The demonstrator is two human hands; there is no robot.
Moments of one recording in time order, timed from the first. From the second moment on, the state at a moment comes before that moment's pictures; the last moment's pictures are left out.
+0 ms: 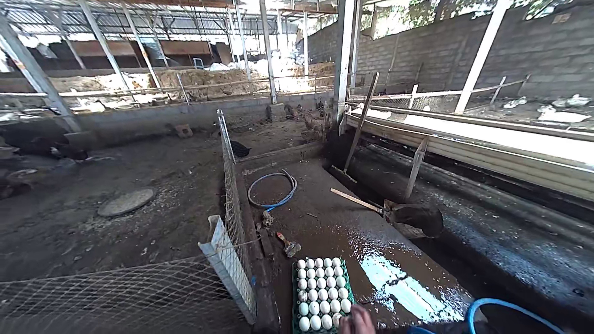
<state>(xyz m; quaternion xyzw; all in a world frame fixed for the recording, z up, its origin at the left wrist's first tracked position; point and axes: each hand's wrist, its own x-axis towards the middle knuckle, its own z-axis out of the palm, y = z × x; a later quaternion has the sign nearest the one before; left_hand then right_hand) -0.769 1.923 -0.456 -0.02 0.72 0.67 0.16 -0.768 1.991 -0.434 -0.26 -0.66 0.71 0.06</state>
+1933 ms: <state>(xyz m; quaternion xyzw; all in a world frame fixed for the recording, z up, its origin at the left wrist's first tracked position) -0.784 1.906 -0.466 0.01 0.63 0.76 0.19 -0.767 1.981 -0.424 -0.28 -0.64 0.71 0.05</state>
